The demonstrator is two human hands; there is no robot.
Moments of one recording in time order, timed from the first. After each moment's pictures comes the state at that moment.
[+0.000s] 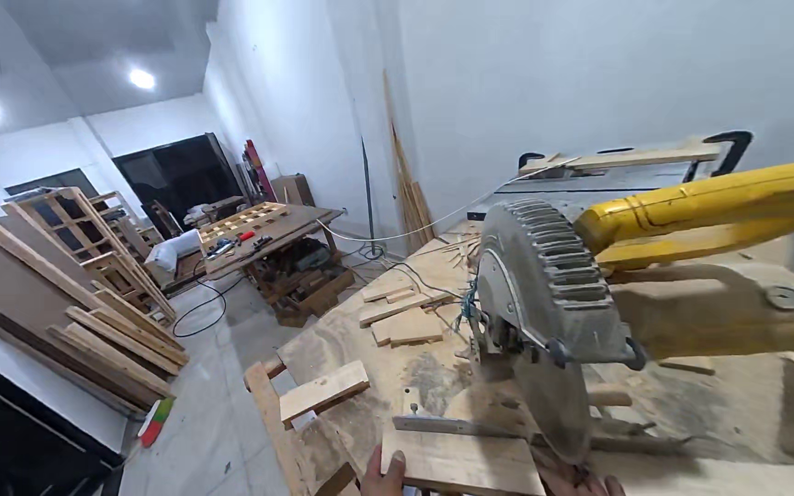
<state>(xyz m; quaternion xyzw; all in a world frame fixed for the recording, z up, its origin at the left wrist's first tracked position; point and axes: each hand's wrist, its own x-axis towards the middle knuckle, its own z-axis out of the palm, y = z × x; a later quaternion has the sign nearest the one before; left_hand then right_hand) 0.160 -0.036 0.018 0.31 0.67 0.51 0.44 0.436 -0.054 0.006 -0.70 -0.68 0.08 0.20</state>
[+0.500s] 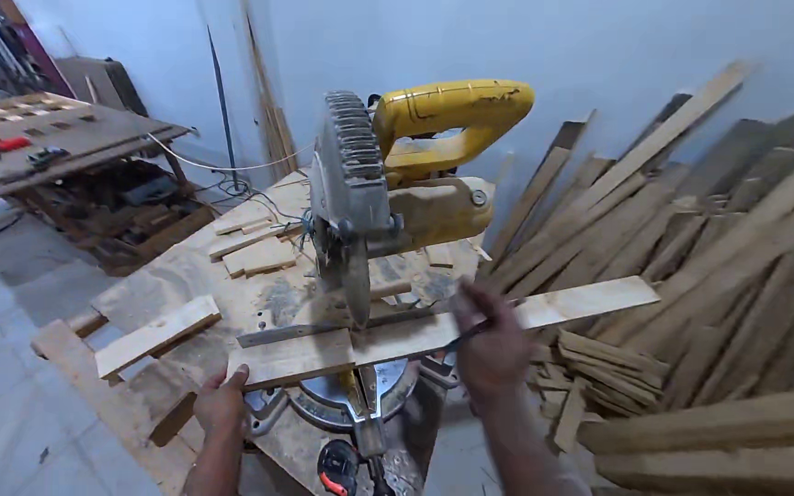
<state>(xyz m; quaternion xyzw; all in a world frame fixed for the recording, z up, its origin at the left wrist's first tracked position) 0.156 -0.020 0.028 0.25 0.70 0.52 0.42 0.483 -0.113 0.174 -0.66 -0.48 0.02 0.58</state>
